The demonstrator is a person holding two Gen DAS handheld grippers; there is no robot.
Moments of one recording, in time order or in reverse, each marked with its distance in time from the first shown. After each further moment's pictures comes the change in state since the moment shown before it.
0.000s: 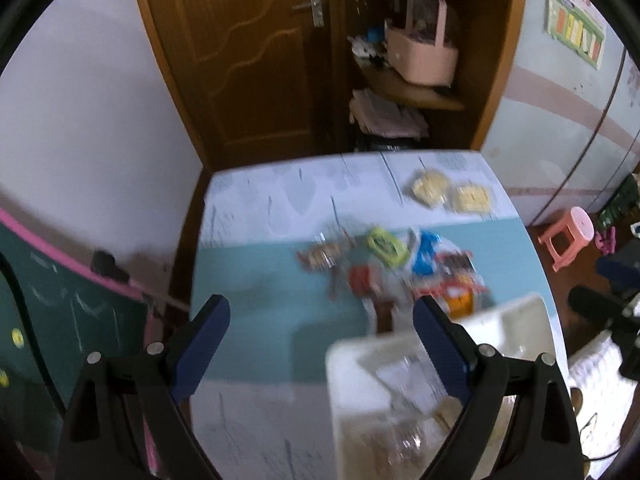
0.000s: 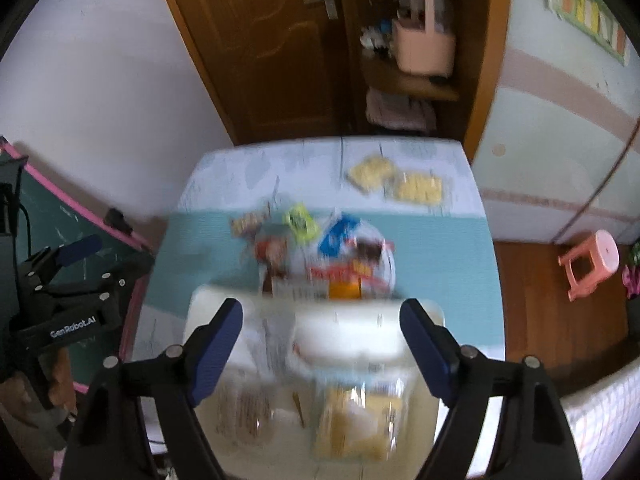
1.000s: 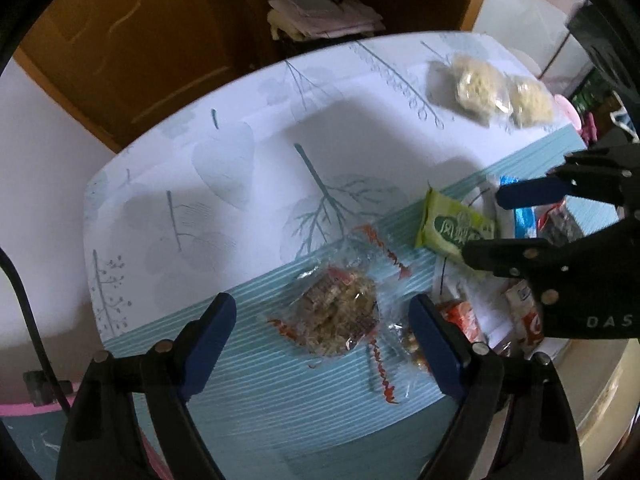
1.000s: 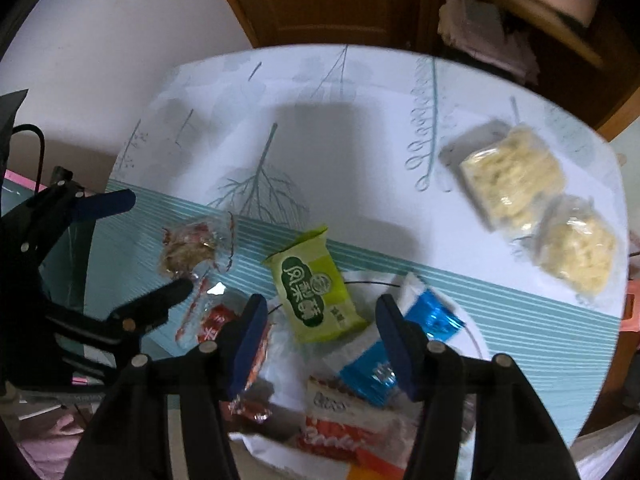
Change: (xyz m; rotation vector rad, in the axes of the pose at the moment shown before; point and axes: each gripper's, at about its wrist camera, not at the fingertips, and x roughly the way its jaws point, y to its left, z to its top) left arm 0.271 -0.006 0.035 0.319 0.313 -0.158; right arm 0.295 0.026 0.085 -0.128 0.406 0.101
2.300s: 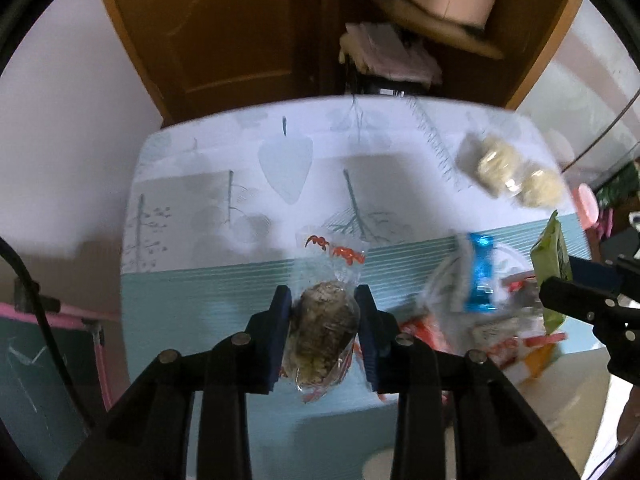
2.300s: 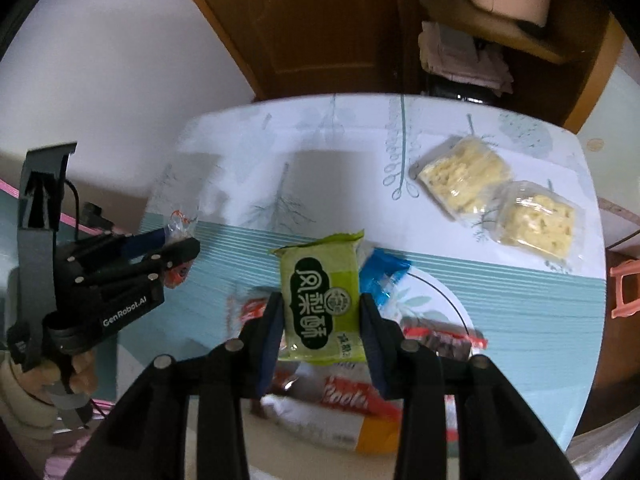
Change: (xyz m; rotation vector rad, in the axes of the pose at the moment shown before) left arm -0.077 0.018 -0.026 -0.324 -0.119 0.017; right arm -0.084 -0.012 -0.047 0.082 -0.176 0.054
